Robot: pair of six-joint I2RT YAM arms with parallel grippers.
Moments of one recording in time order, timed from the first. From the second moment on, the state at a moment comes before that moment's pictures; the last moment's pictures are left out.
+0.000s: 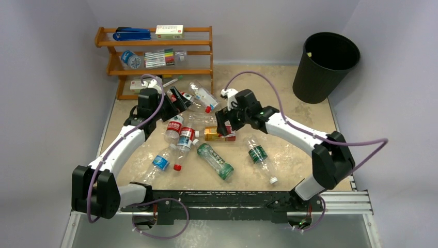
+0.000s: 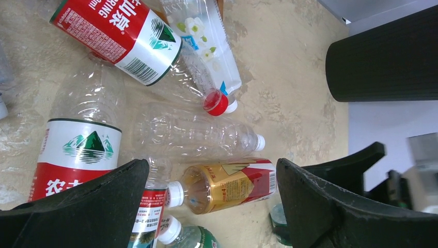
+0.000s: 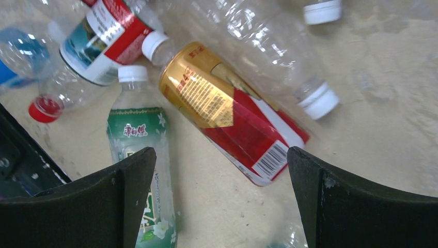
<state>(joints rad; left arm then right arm) -0.21 1.24 0.85 -0.11 0.23 -0.72 0.64 1.54 1.12 -0.34 -0.20 0.14</state>
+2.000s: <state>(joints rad) -0.21 1.23 0.81 -0.11 0.23 -0.72 0.79 1.68 1.23 -0.50 -0.02 -0.07</state>
